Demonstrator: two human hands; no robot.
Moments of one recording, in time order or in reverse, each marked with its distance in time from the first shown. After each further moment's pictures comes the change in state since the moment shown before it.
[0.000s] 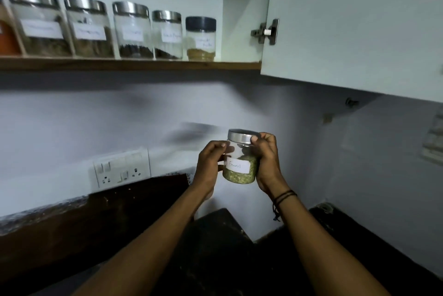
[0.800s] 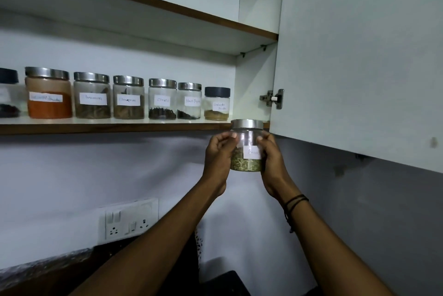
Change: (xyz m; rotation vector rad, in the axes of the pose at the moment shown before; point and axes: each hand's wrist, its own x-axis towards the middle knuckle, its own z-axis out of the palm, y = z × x) left_hand 0.038 0.144 0.018 -0.182 0.054 0.237; right_hand 0.055 -0.111 0.072 -0.073 -0.150 -0.139
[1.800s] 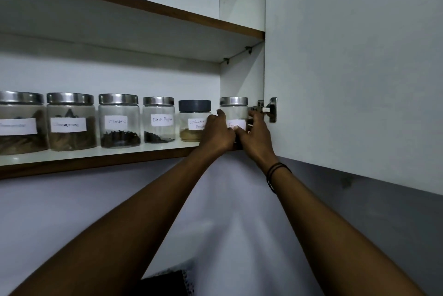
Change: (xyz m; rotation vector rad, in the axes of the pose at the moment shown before) left_hand 0.168 0.010 0.062 1.148 -0.089 0.227; right_hand 0.176 0.016 -0.014 -0.535 0.146 -0.286
